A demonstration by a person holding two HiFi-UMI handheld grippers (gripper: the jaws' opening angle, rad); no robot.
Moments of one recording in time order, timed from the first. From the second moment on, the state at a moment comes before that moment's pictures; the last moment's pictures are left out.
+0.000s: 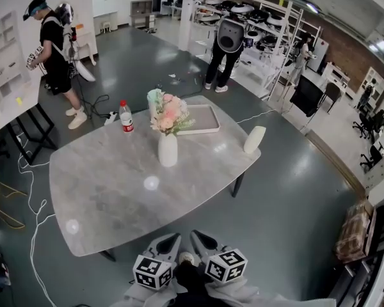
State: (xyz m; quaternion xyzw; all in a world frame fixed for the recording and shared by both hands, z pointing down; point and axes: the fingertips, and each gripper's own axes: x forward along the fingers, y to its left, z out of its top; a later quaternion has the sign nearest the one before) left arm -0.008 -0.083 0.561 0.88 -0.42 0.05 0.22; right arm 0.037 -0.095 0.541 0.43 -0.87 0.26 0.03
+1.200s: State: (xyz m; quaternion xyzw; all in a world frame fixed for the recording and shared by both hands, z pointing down) left arm 0.006 -0.197 0.570 0.84 -0.49 0.04 0.22; right arm 0.061 -0.214 0.554 0.37 -0.89 0.27 0.04
